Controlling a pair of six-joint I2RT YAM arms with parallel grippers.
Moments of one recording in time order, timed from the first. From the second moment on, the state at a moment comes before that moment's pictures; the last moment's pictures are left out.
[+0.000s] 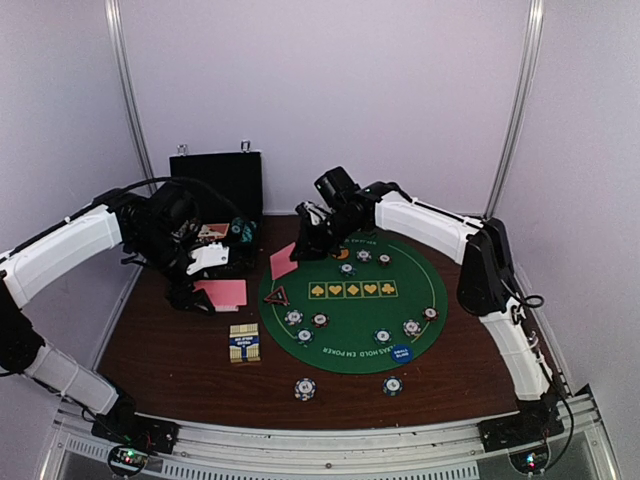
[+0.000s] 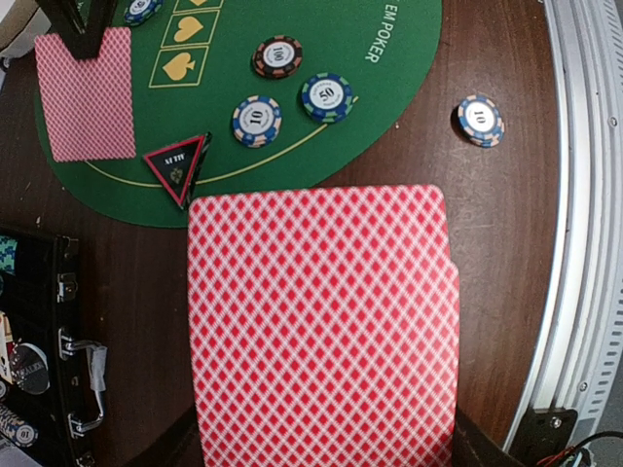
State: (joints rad) left arm -0.48 1.39 1.27 -1.13 0.31 0.90; right arm 0.73 2.41 2.33 -0.80 -0.49 0.55
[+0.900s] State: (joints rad) left arm -0.48 1.41 1.27 -1.14 0.32 0.90; right arm 0.68 2.55 2.20 -0.65 -0.57 0.68
